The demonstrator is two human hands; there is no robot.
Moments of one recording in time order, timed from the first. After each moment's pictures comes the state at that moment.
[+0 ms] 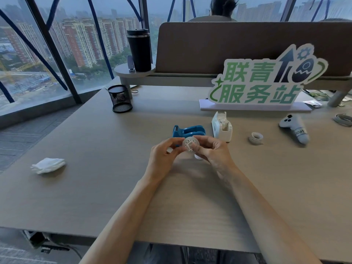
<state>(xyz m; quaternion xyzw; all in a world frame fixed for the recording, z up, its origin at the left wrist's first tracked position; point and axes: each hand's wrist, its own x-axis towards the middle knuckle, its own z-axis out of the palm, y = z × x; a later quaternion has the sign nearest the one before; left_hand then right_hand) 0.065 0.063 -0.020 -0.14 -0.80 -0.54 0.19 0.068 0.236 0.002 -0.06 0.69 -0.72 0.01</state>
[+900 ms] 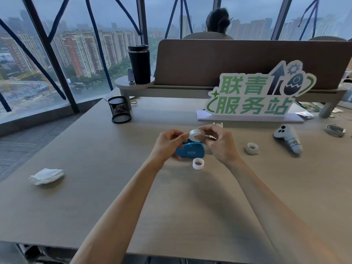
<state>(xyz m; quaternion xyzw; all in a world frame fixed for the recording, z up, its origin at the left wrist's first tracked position) 0.028 0.076 0.038 -0.04 -0.77 -0.64 0.01 0.030 0.254 0.038 -0.12 0.79 -0.57 -0.17</state>
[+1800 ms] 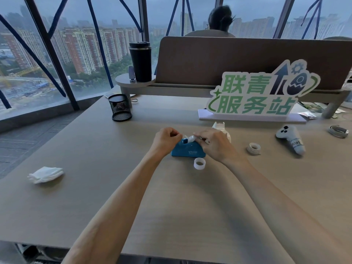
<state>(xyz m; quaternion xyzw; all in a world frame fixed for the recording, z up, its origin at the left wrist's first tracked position) 0.000 0.070 0.034 0.00 -0.88 -0.47 0.06 0.008 0.255 0.029 -0.21 0.93 -0.25 -0.18</state>
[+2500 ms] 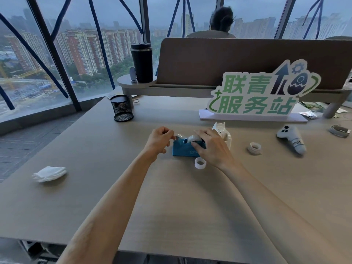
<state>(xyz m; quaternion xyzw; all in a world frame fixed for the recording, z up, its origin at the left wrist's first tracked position) 0.000 0.049 0.031 0.05 -0.80 -0.59 0.01 0.015 0.246 0.015 -0.18 0.93 -0.25 -0.19</state>
